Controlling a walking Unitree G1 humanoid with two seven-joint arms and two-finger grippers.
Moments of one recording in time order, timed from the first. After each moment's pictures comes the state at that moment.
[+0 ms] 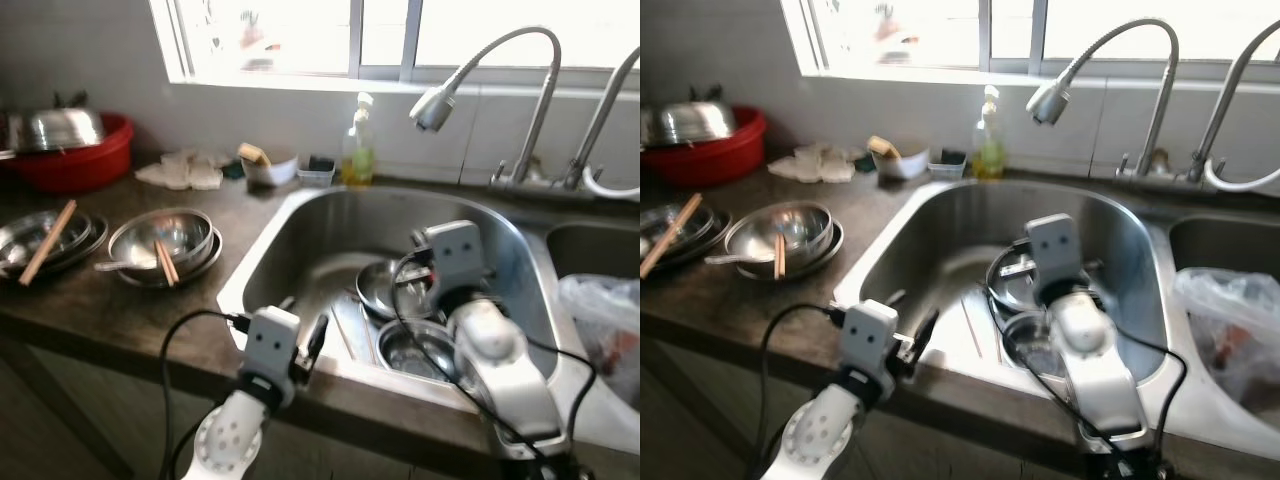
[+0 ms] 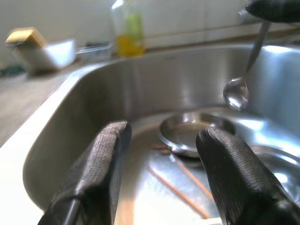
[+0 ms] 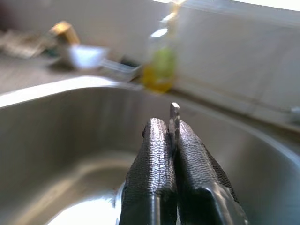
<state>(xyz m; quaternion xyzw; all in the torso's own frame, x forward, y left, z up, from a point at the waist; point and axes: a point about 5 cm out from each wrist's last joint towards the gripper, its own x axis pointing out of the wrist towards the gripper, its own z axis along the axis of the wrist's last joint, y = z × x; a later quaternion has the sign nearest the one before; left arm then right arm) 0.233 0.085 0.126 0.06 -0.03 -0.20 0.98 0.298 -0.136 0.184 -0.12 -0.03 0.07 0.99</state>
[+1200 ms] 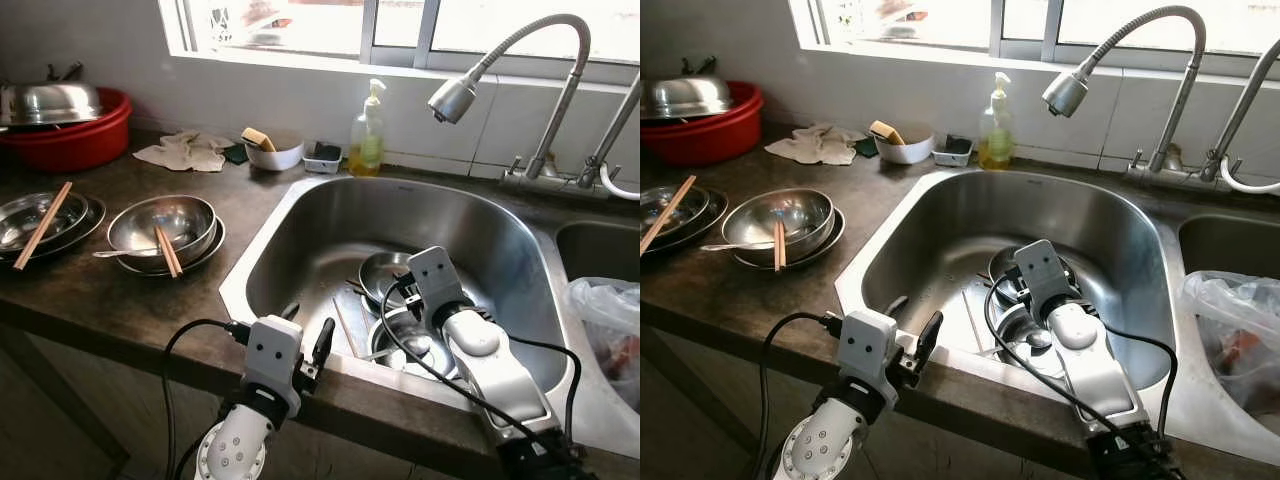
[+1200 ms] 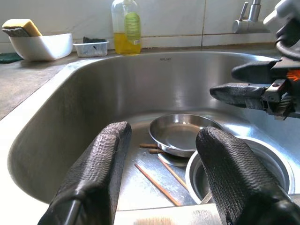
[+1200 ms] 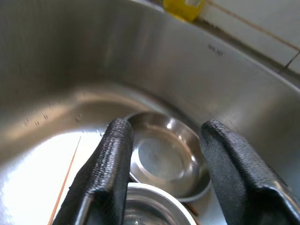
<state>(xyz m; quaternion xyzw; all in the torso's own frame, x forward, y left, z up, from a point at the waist) 0.220 0.078 0.130 0.04 -0.04 -0.20 0.98 0.316 -0.148 0.143 -0.19 0.07 0.09 0.98</state>
